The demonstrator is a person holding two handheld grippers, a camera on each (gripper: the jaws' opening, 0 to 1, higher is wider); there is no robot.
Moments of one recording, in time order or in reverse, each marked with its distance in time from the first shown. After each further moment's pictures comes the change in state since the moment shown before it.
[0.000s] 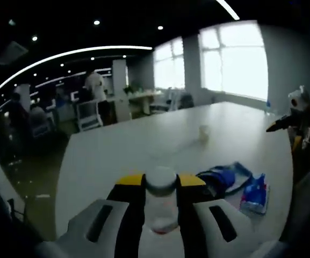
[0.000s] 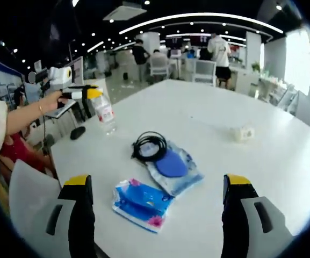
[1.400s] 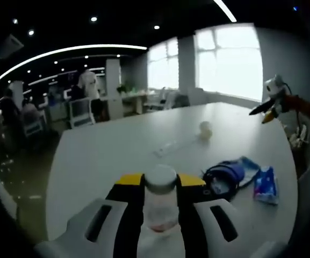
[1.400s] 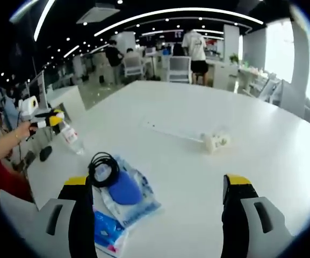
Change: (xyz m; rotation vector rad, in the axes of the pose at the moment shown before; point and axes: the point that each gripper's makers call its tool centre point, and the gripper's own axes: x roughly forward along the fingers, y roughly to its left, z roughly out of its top) left arm 0.041 0.043 -0.033 -0.027 -0.016 -0.052; right arm 0.043 -0.118 0.042 0.132 -0.005 -0.150
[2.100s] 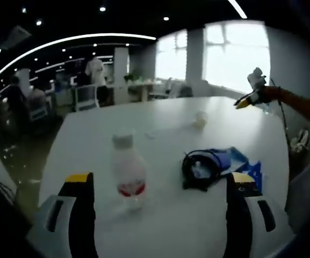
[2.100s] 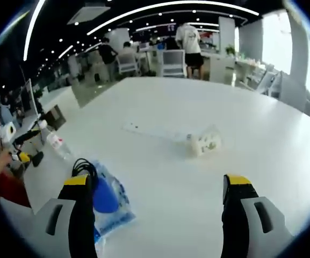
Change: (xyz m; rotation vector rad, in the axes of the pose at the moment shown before) left arm -0.047 -0.073 -0.039 -0.097 0.089 0.002; right arm 0.041 -0.060 0.008 0.012 0.063 -0.006
